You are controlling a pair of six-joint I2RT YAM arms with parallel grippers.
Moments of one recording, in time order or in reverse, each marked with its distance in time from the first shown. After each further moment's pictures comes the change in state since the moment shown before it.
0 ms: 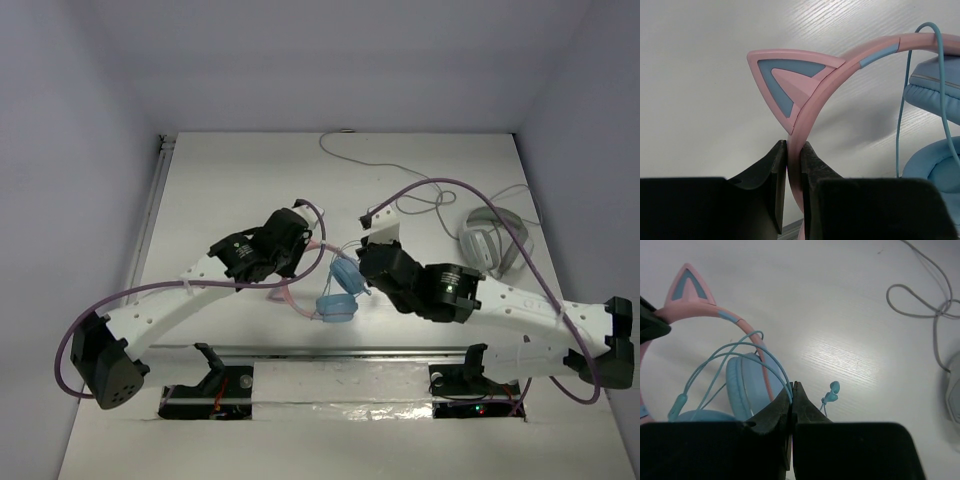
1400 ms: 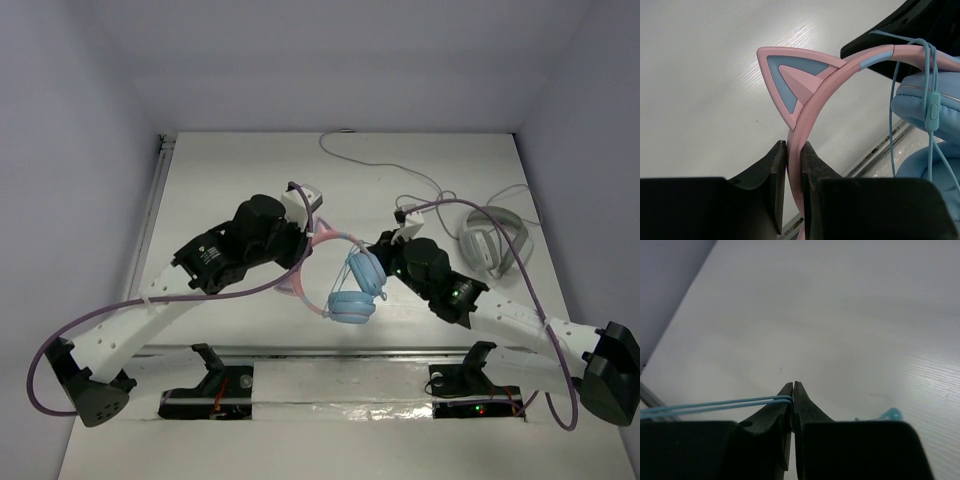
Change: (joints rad) left arm -0.006 -0.127 0.129 0.026 0.246 -0.002; right arm -0.362 -0.116 -0.495 0.698 -0.508 0.060
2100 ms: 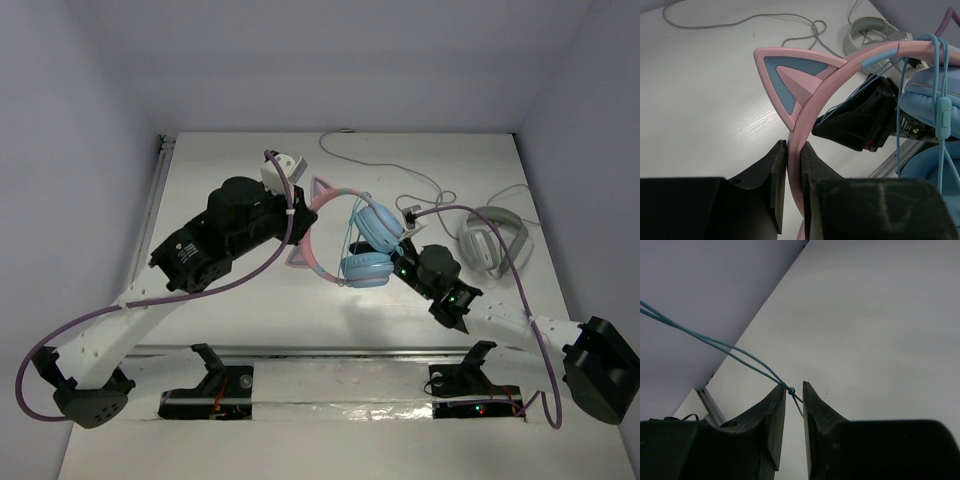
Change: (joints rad) left arm -0.001 -0.013 0.164 0.103 -0.061 -0.082; right arm -0.076 0.037 -0.174 0.505 -0.246 0.110
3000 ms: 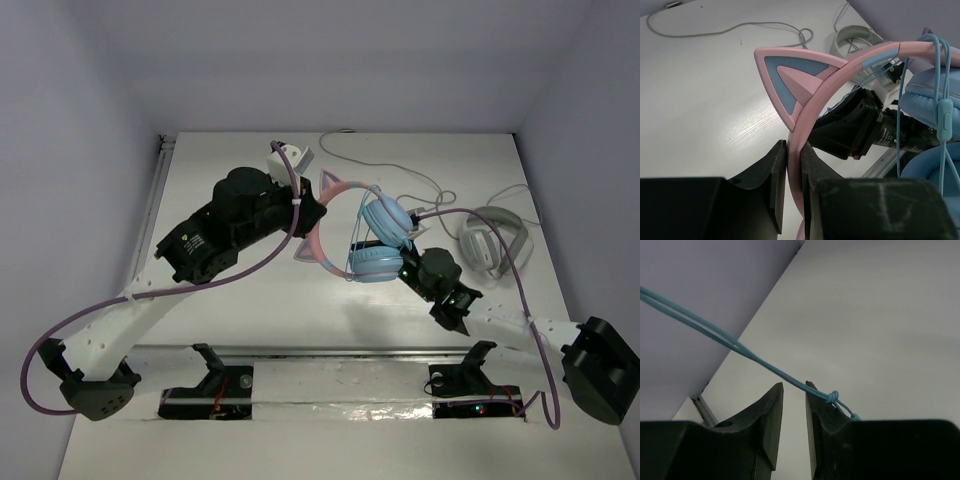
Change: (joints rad) left arm 0.000 0.057 0.066 0.015 0.042 -0.027; right arm 0.000 0.008 -0.032 0.048 0.045 0.010
